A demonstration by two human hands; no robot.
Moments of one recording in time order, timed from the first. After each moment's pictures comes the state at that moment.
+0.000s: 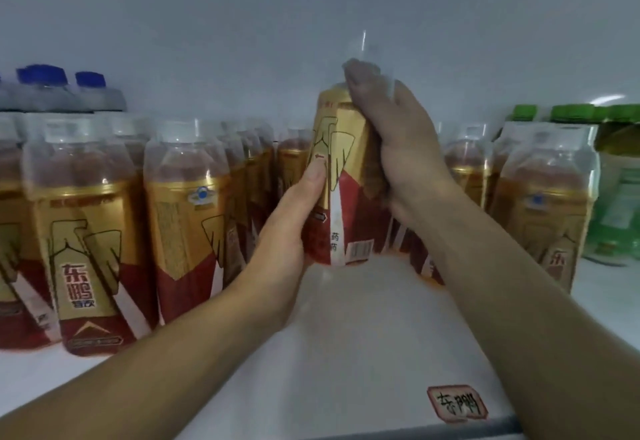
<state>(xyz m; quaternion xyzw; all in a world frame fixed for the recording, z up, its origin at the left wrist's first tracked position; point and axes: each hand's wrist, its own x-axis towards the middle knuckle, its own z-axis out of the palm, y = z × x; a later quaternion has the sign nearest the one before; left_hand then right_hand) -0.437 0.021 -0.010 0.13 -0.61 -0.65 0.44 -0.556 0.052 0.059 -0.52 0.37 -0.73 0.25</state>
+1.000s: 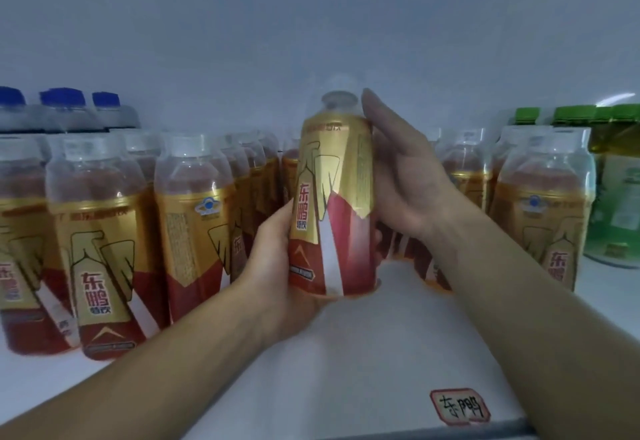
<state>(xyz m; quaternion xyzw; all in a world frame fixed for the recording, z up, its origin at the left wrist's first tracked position) -0.434 0.020 -0.010 0.21 -0.47 -0.77 0.36 -0.573 0.042 0.052 -0.55 0.26 -0.66 0.44</state>
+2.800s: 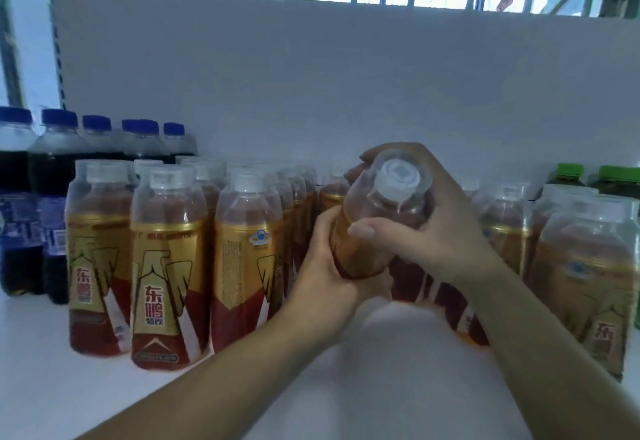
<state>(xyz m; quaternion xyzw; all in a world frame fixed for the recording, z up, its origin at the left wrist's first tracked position) -0.432 0.005 -0.018 0.17 -0.70 -0.50 0.48 -0.566 0.062 0.048 -0.75 0.33 -0.57 0.02</state>
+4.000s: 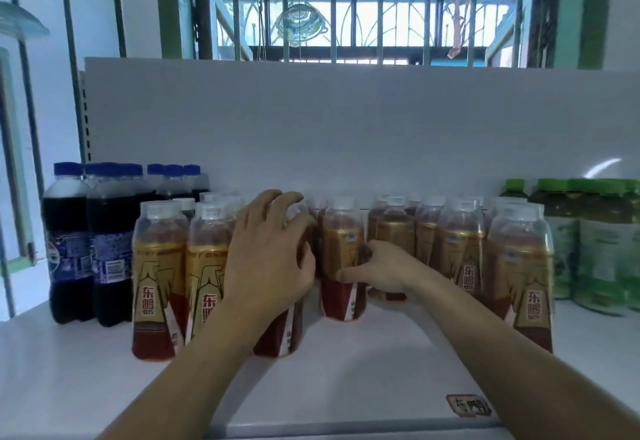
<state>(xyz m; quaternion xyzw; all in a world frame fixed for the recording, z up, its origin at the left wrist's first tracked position) -0.351 0.007 0.031 0.33 -0.80 0.24 0.45 -0.550 0.036 0.025 -0.59 0.70 -0.36 0.16</state>
